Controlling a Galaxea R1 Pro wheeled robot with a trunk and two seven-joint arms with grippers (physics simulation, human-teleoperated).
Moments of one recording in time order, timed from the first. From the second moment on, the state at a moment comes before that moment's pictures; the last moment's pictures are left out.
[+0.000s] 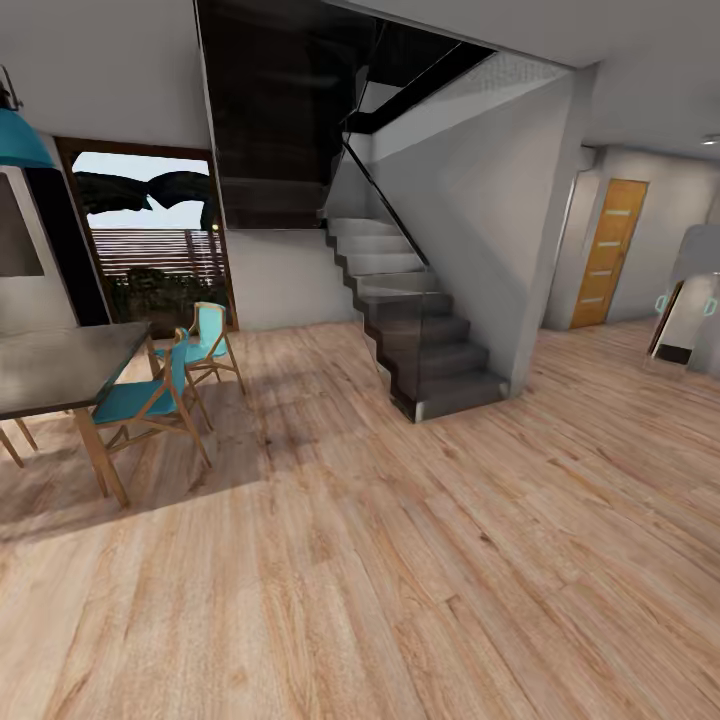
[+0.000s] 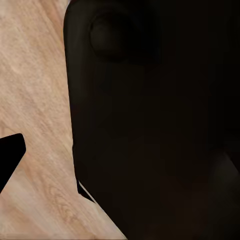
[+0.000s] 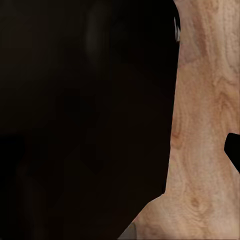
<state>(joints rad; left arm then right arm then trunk) 0.00 0.00 0.00 0.00 0.00 0.00 0.00 0.00 0.00 0.00 0.00 0.00 0.00 0.00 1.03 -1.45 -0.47</state>
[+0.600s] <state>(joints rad) 0.01 0.01 0.00 -0.03 0.00 -0.02 -0.01 -0.01 0.00 0.00 0.00 0.00 0.00 -0.01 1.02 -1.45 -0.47</state>
